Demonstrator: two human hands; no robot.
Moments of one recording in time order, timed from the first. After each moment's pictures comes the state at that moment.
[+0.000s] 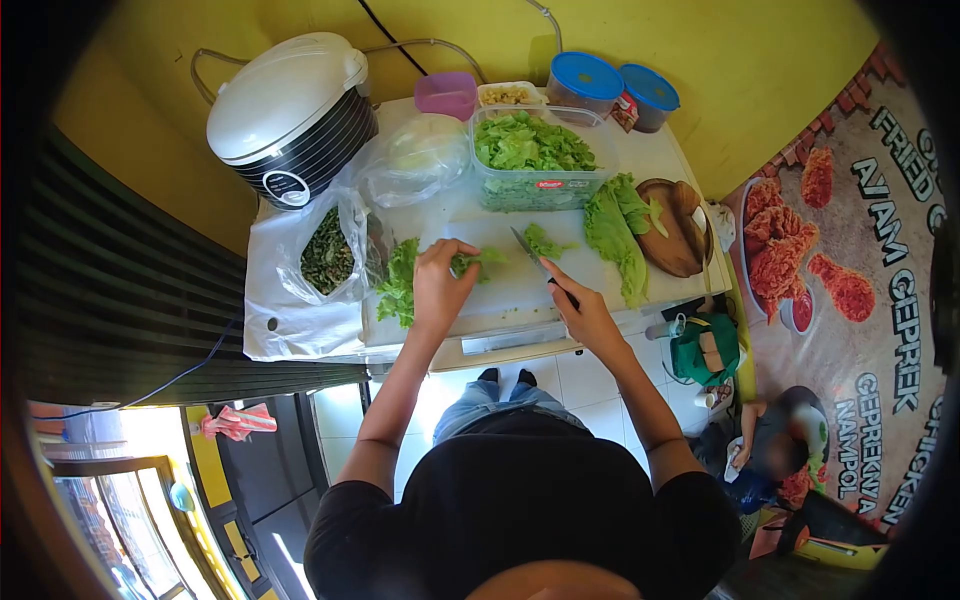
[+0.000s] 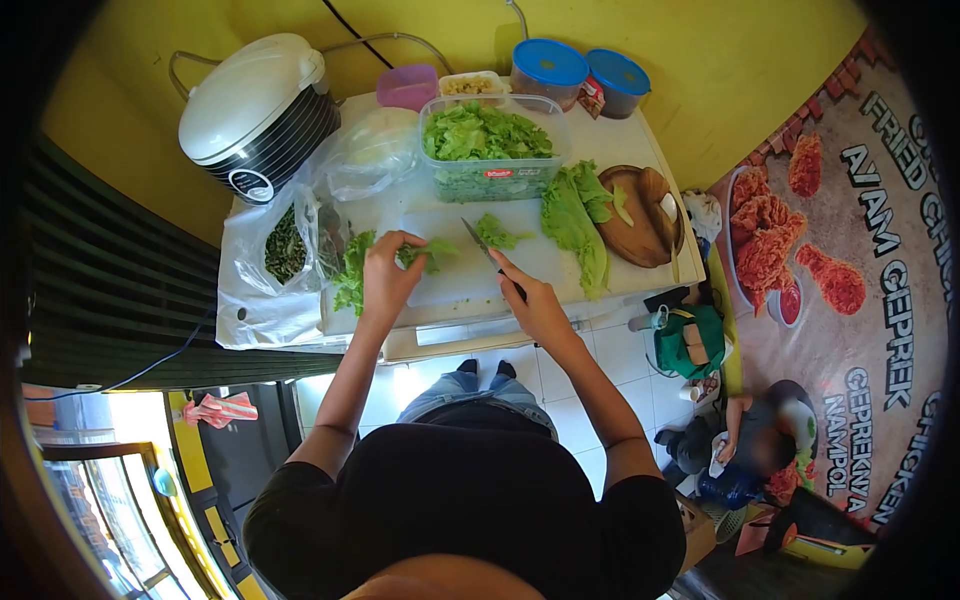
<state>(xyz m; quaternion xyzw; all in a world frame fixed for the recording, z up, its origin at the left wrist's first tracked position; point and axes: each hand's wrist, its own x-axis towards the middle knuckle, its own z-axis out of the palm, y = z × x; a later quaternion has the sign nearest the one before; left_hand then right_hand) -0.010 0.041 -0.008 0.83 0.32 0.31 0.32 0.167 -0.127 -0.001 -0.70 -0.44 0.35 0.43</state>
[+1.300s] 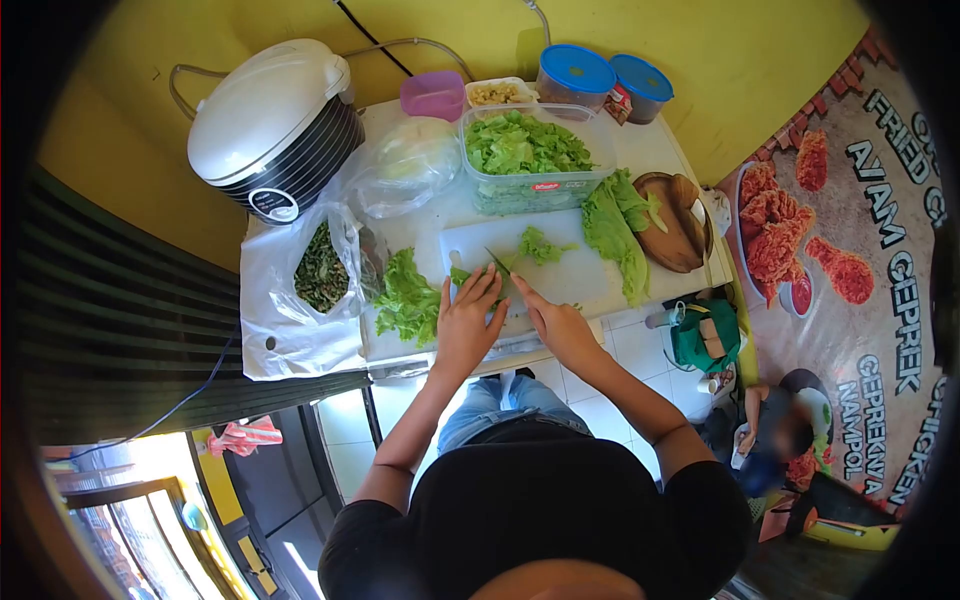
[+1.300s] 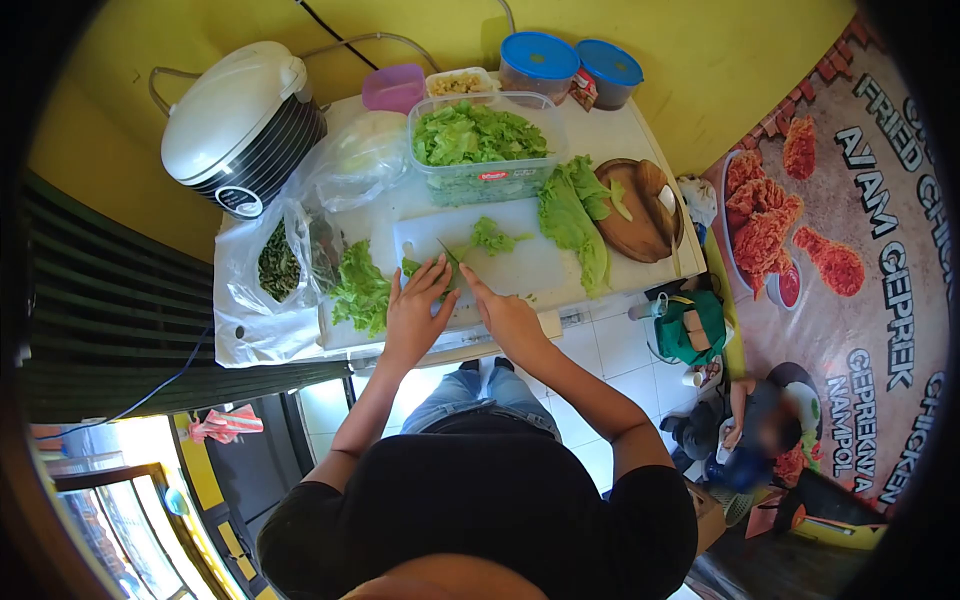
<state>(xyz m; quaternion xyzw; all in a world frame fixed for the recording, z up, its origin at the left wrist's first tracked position) -0.007 -0.007 -0.024 0.90 0.31 0.22 0.21 0.138 -0.113 -0.018 -0.75 -0.58 0.19 0.25</state>
